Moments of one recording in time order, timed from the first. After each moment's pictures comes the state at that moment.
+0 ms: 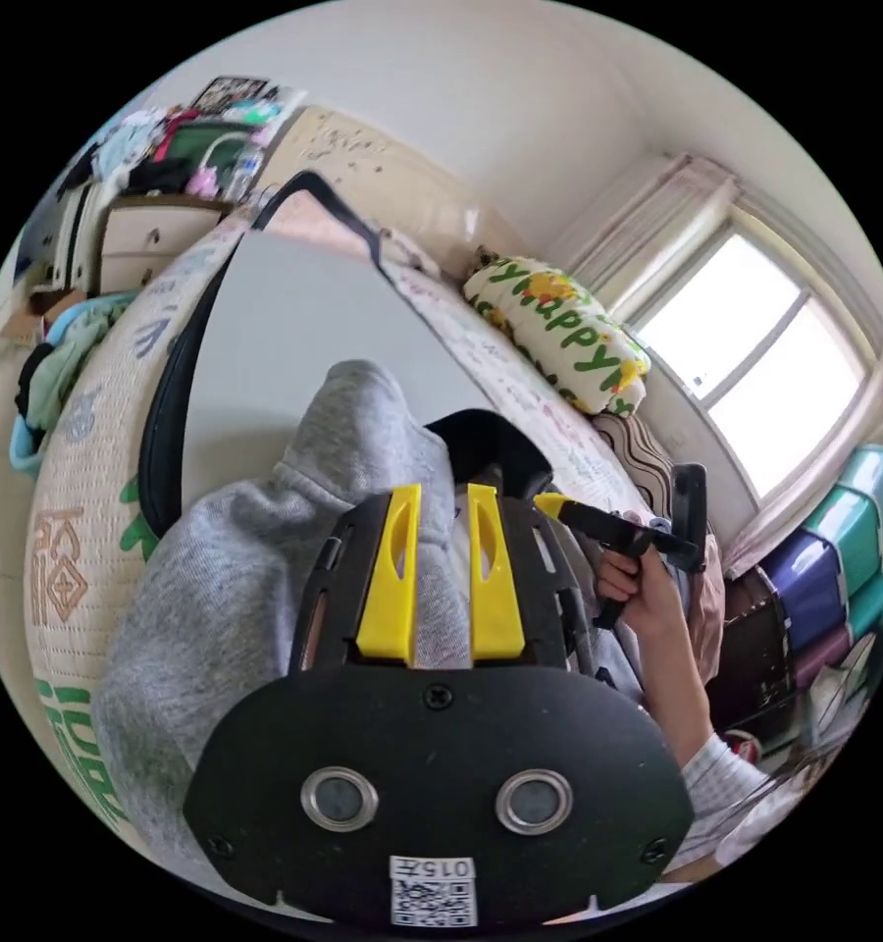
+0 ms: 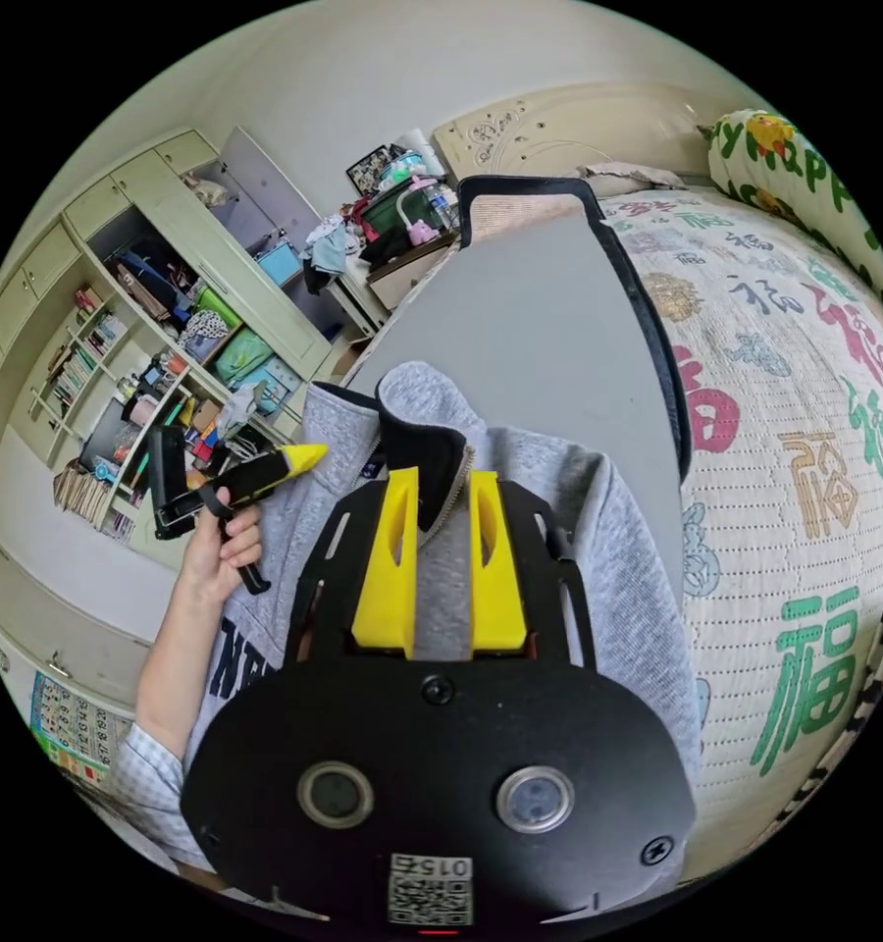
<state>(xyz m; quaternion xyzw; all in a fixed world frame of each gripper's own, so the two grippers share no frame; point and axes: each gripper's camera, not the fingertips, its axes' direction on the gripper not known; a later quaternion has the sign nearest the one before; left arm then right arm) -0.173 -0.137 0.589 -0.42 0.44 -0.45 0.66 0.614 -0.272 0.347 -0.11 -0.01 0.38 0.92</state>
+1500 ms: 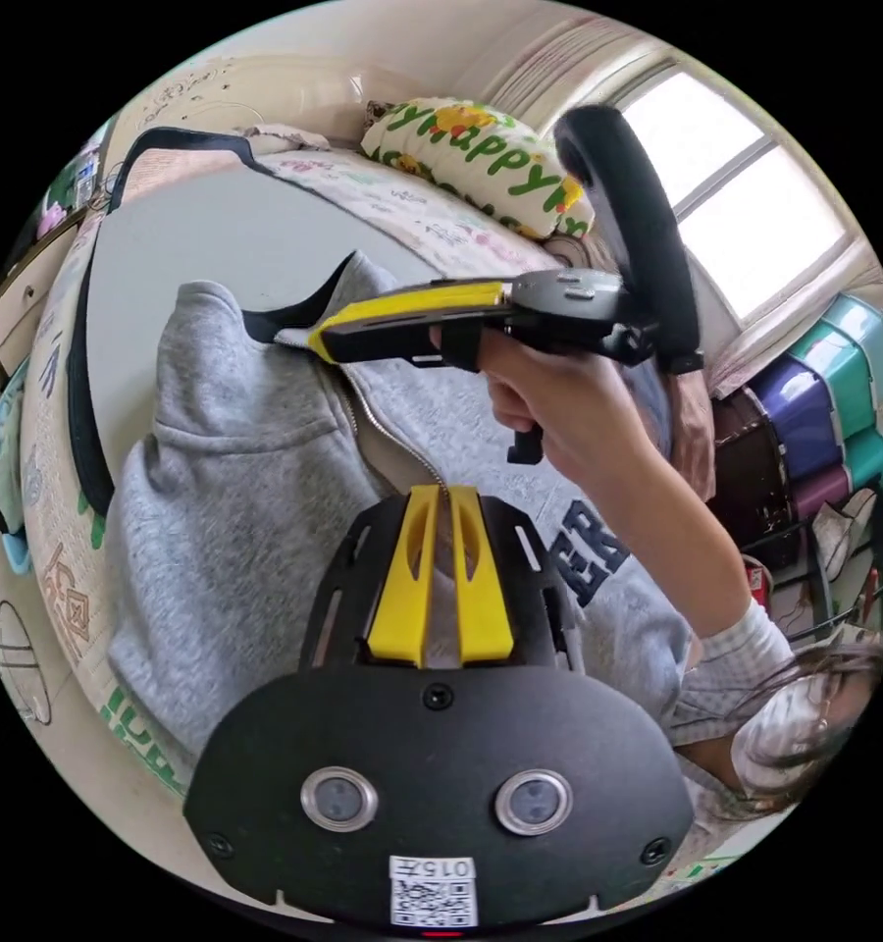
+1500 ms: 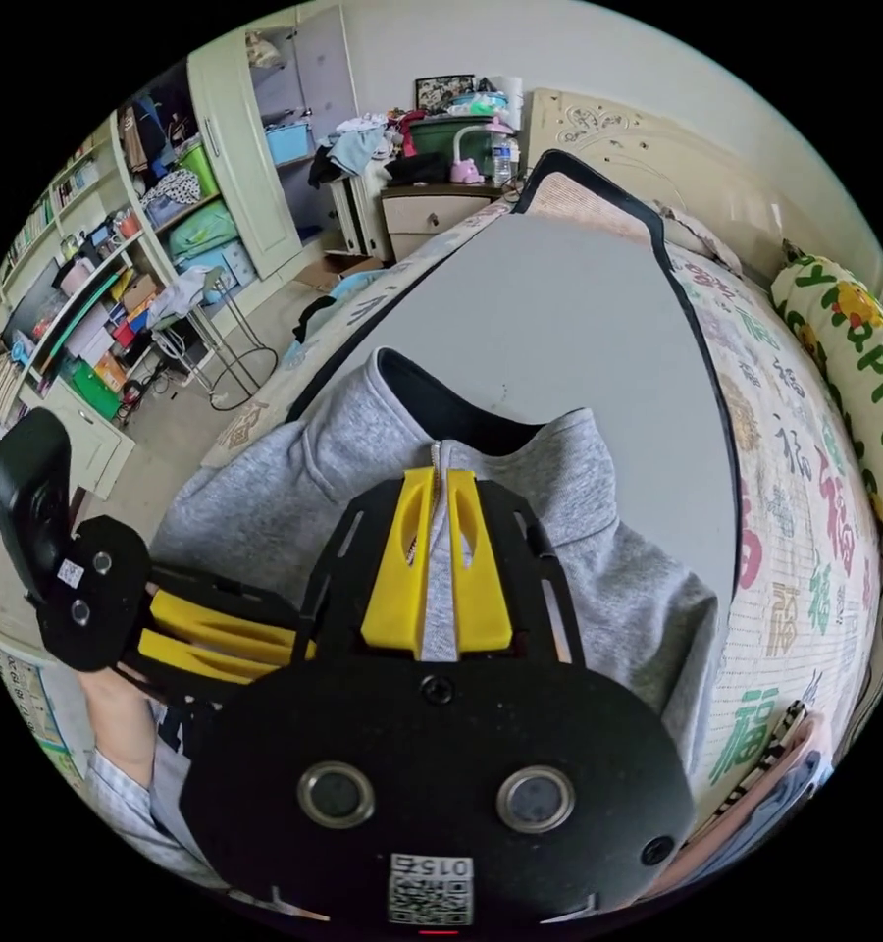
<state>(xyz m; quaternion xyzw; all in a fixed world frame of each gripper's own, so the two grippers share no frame) -0.117 -0.191 0.527 -0.44 0.60 -0.27 0.61 0.498 -0.357 0.488 -0.24 0.11 0.25 0.93</state>
